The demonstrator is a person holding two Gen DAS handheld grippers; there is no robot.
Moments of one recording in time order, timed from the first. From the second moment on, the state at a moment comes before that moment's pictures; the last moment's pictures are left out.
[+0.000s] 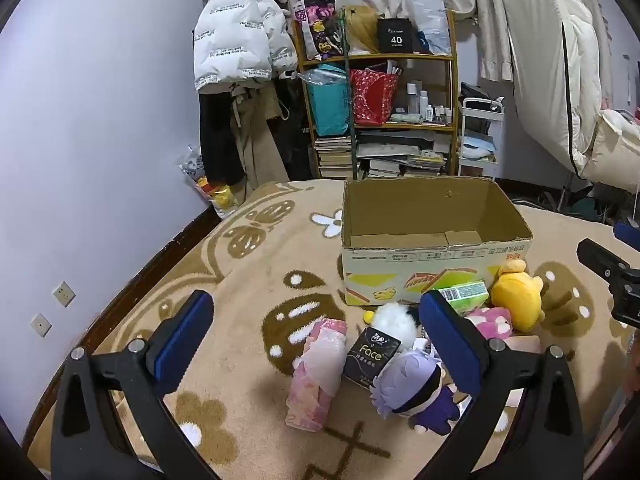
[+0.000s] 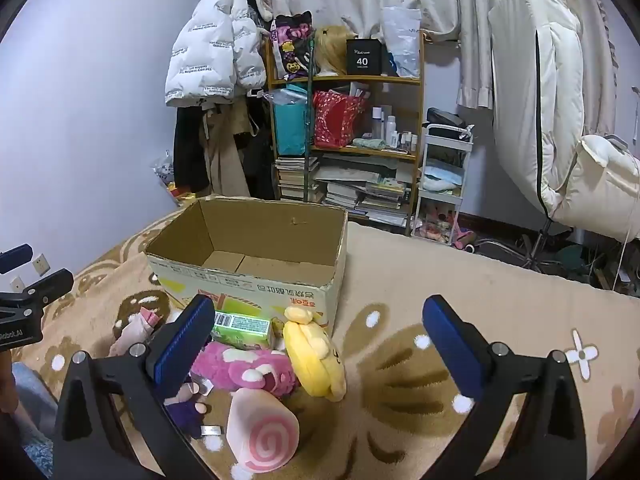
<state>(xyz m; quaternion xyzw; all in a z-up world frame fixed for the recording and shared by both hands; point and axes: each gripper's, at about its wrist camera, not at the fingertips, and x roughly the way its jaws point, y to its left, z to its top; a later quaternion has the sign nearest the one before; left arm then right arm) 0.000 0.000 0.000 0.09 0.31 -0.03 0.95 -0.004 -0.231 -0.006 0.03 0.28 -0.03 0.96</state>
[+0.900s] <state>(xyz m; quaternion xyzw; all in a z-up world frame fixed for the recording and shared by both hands) 0.003 0.004 -0.004 0.09 0.30 -0.03 0.95 -0.005 -0.234 -0.005 0.04 0.28 -0.03 0.96</state>
